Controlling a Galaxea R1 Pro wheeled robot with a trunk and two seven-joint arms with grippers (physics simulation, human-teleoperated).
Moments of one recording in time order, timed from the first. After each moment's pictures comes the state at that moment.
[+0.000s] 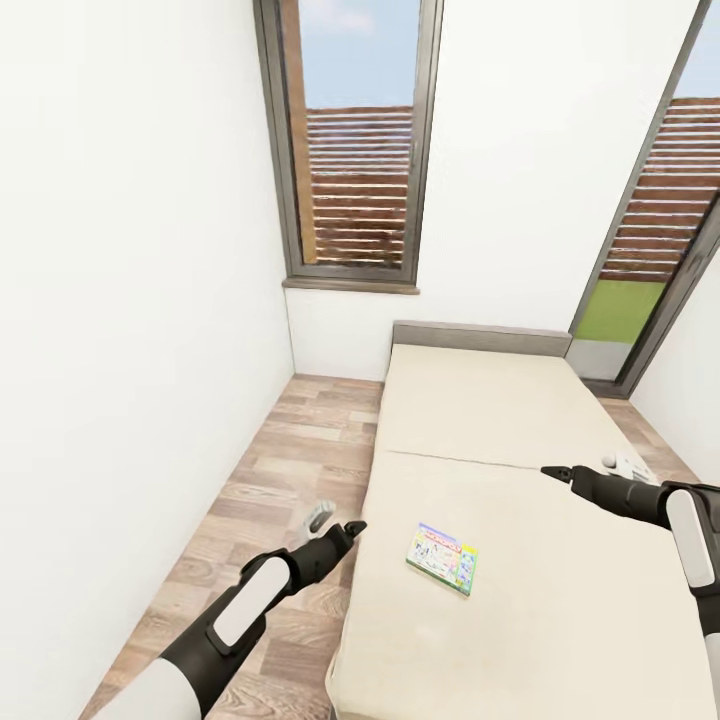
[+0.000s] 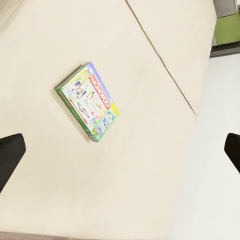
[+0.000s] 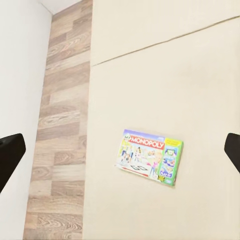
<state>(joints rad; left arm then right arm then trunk) -0.55 -0.01 -0.54 -0.90 1.34 0.31 0.17 -0.58 -0.32 -0.39 -1.24 -0.32 1.04 0.38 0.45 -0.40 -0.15</state>
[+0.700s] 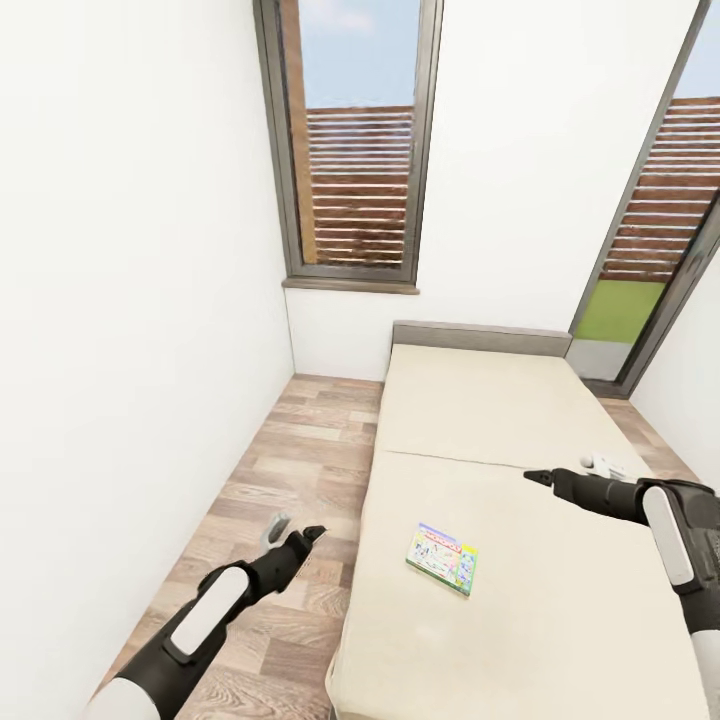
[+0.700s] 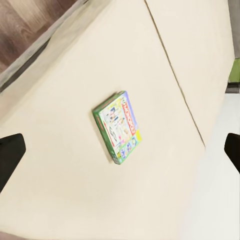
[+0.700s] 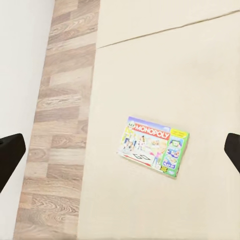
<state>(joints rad) -0.49 0.07 -0.41 -0.90 1.39 0.31 0.17 -0.59 -0.31 -0.29 -1.24 -0.32 1.04 0.37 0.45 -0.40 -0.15</state>
